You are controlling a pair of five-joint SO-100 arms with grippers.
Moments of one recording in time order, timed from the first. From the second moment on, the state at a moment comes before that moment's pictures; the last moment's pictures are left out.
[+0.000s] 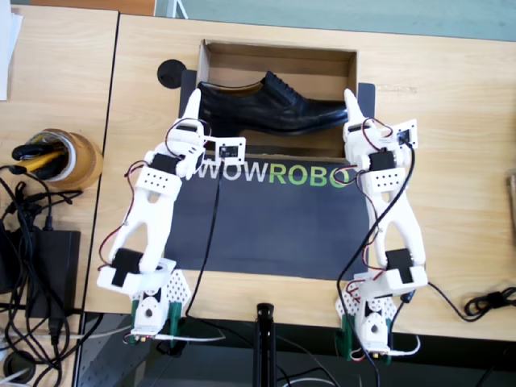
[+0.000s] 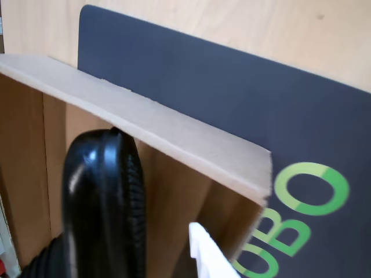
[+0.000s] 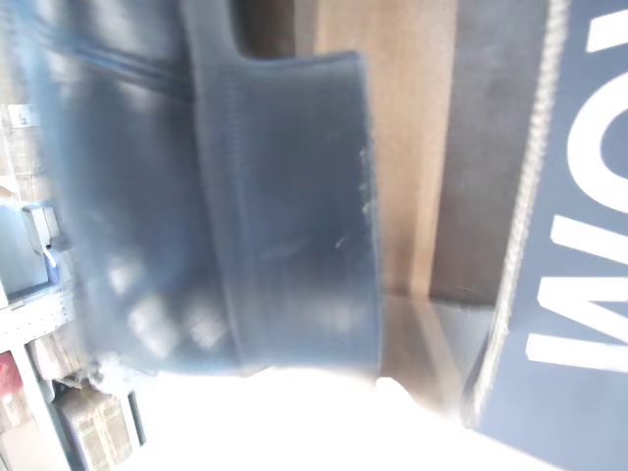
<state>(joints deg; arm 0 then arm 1) 10.5 93.2 94.7 46.4 -7.5 -15.5 78.1 70.8 65.6 -5.8</state>
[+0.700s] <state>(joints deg) 10.8 127.4 94.6 66.9 -5.2 -14.9 100.5 64.1 83.7 -3.4</state>
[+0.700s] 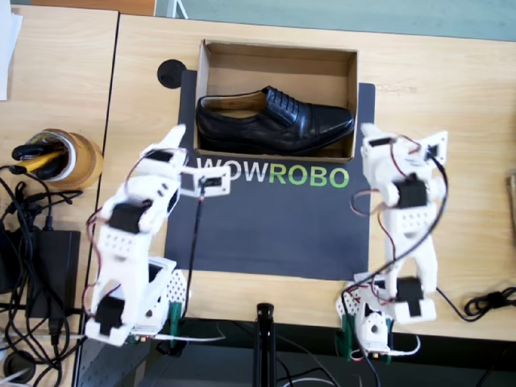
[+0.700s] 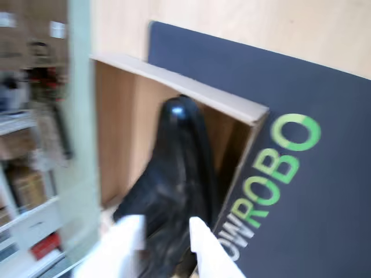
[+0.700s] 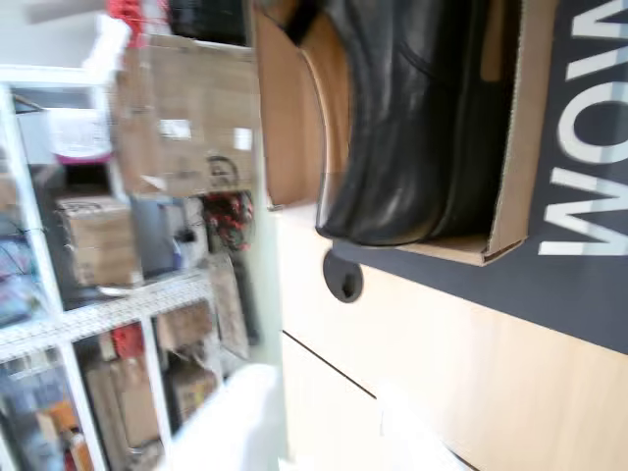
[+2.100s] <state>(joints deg) -5.5 189.5 143.8 76.3 -0.4 5.9 192.7 129.0 73.9 -6.6</state>
